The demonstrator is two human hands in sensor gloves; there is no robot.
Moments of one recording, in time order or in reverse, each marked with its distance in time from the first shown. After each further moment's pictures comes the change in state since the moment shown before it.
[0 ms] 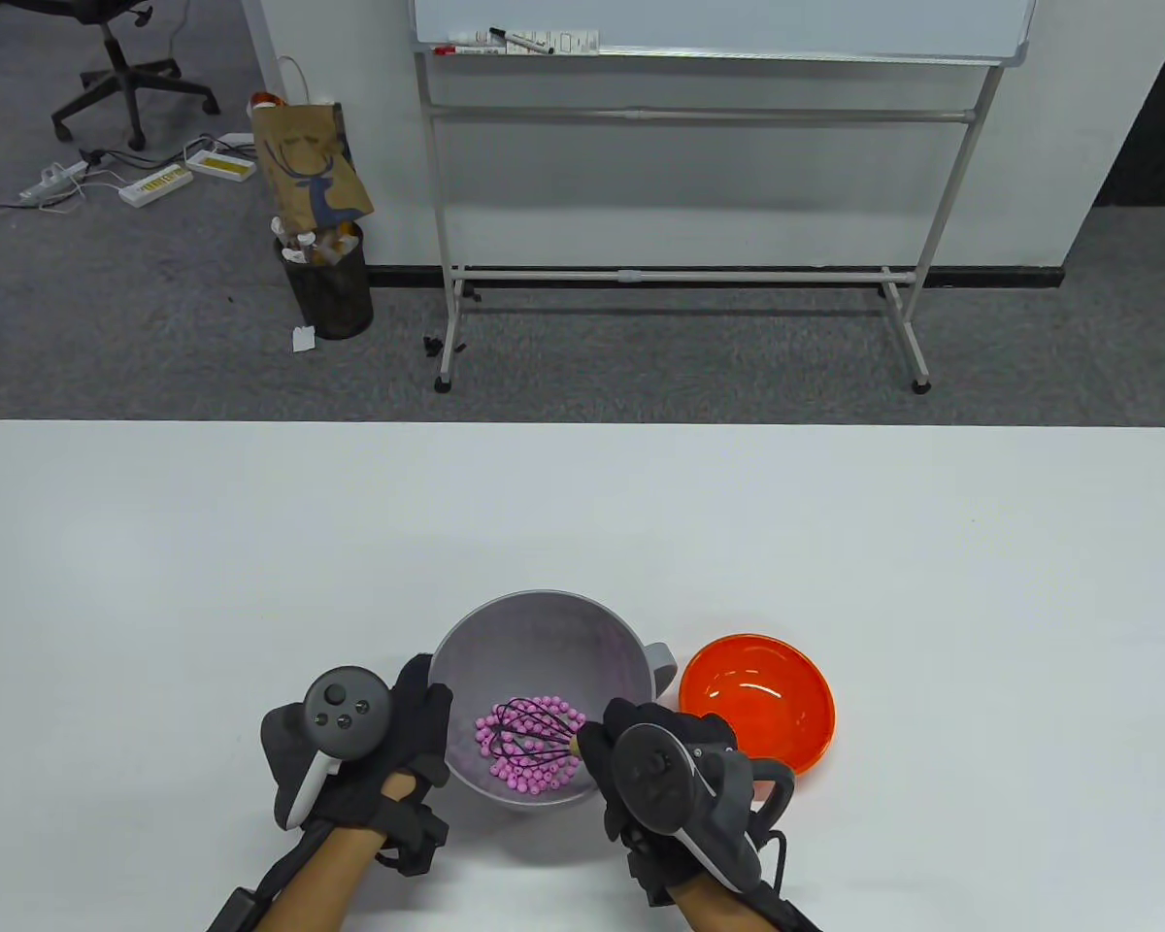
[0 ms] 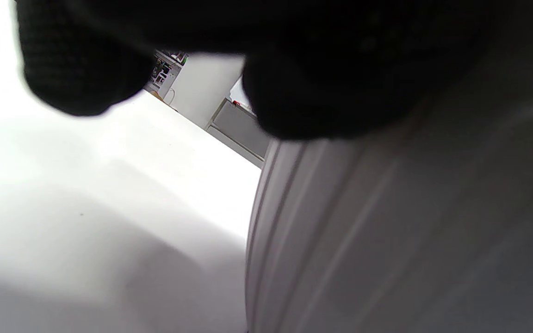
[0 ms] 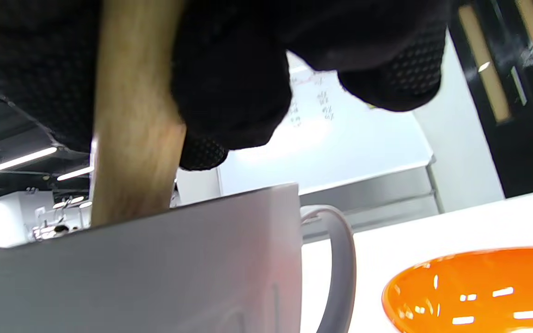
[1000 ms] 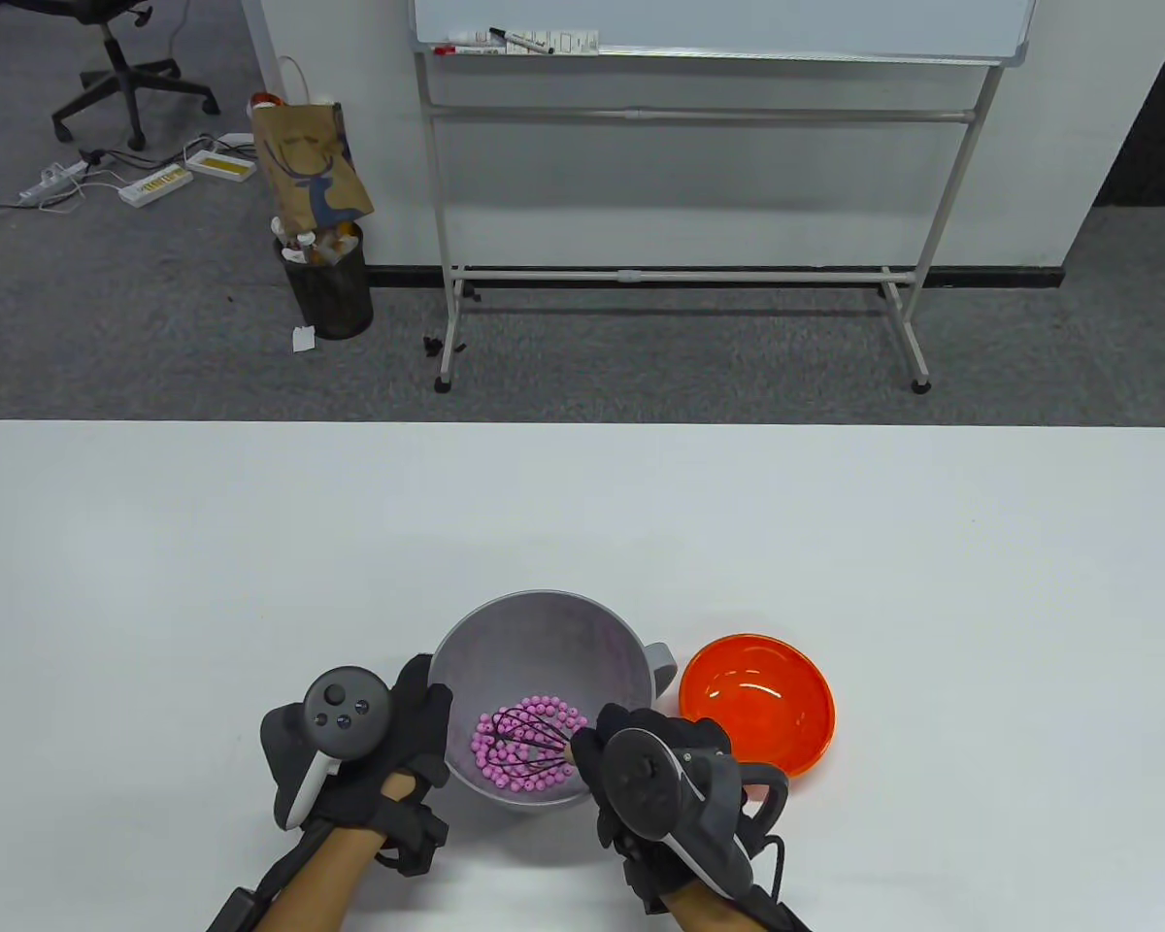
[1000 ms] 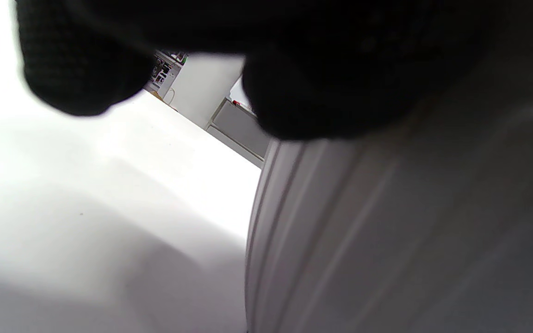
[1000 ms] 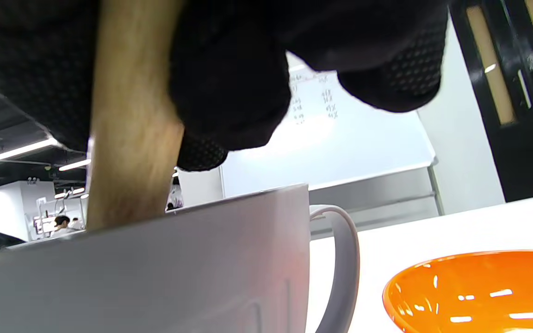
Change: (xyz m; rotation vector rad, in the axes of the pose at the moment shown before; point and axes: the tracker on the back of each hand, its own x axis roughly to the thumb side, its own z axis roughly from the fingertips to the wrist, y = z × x) left_hand 0.000 0.000 0.000 0.000 0.000 0.001; right_hand 0.008 0.000 0.002 0.024 -0.016 0.019
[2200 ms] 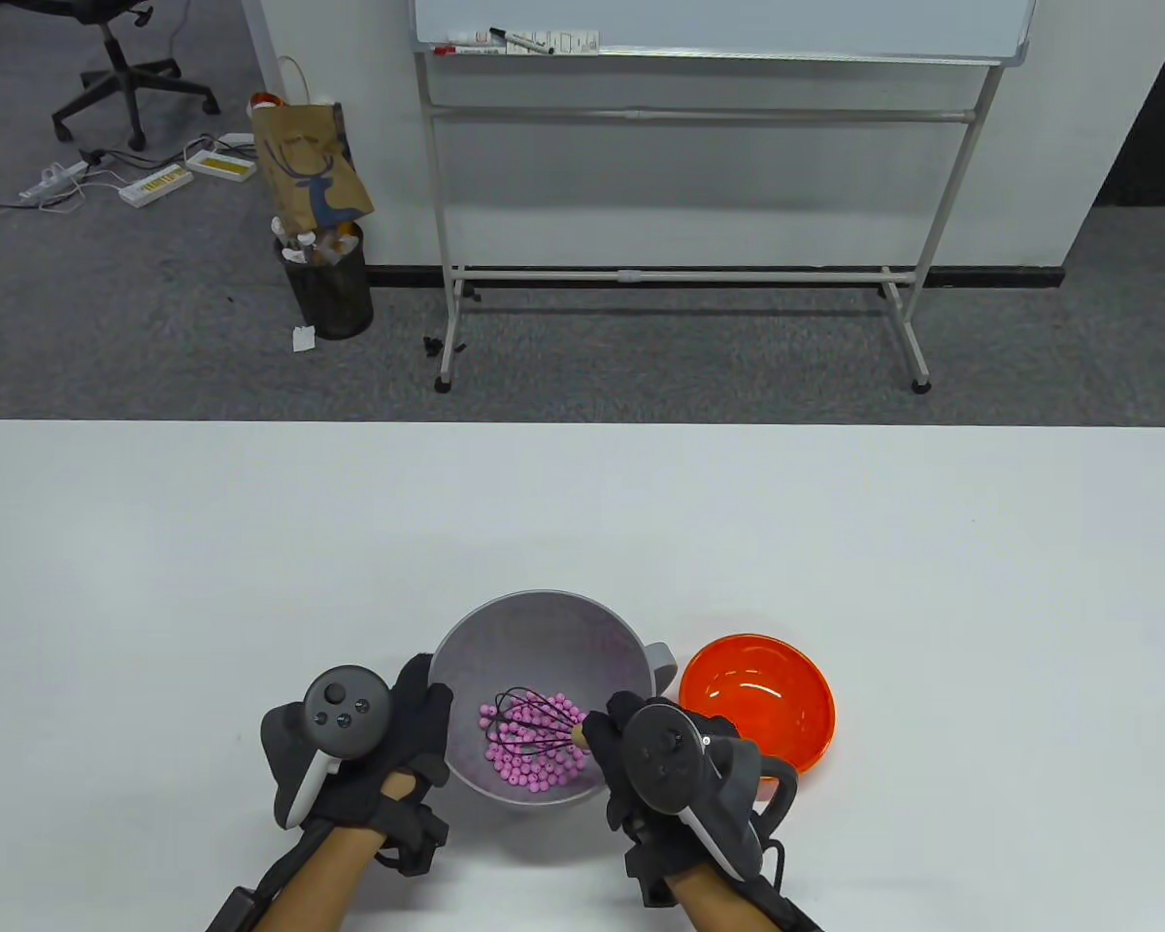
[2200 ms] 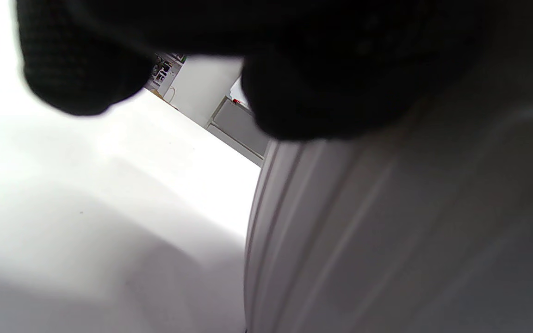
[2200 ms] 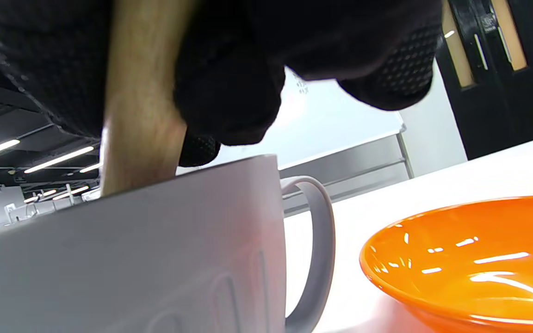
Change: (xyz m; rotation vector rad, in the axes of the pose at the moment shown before) left_hand 0.000 0.000 0.000 -0.006 0.001 0.002; right_hand -0.018 0.003 -0.009 0.091 0.123 -0.077
